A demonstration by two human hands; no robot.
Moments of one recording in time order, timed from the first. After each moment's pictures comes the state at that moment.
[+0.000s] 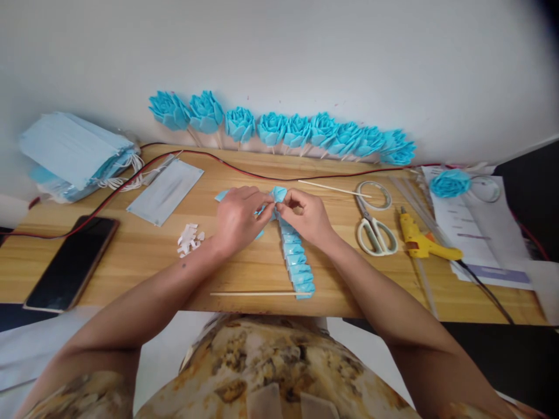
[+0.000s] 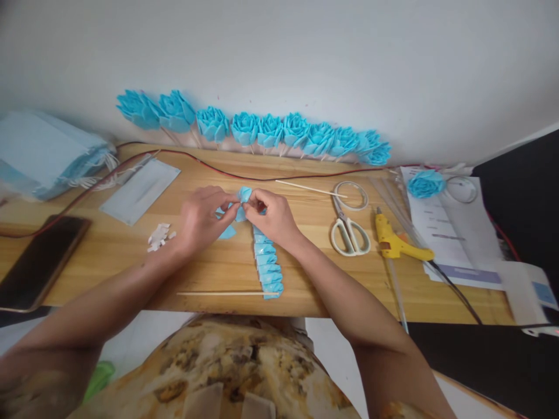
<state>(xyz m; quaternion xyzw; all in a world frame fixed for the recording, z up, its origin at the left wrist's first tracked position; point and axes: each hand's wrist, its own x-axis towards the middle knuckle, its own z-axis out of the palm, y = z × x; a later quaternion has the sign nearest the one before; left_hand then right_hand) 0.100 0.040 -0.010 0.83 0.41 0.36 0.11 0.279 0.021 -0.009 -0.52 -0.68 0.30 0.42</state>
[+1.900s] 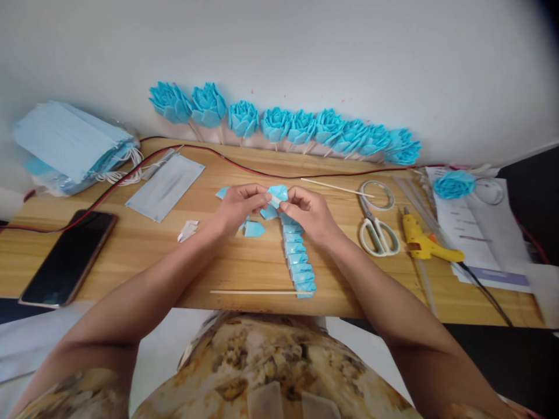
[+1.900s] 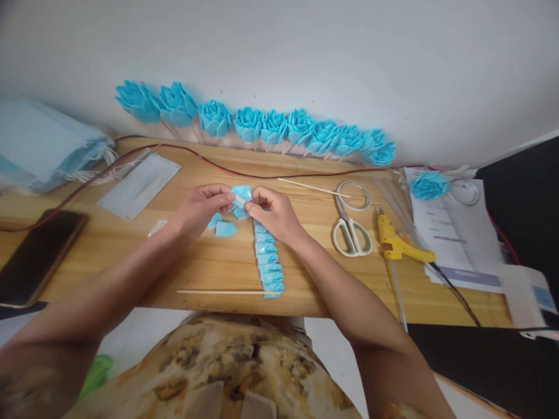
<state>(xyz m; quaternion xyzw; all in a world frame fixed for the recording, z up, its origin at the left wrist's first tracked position) 0.096 0.050 -0.007 0.54 0.41 0.39 0.62 0.280 0.020 -0.009 -0.49 -0.62 0.45 0.43</state>
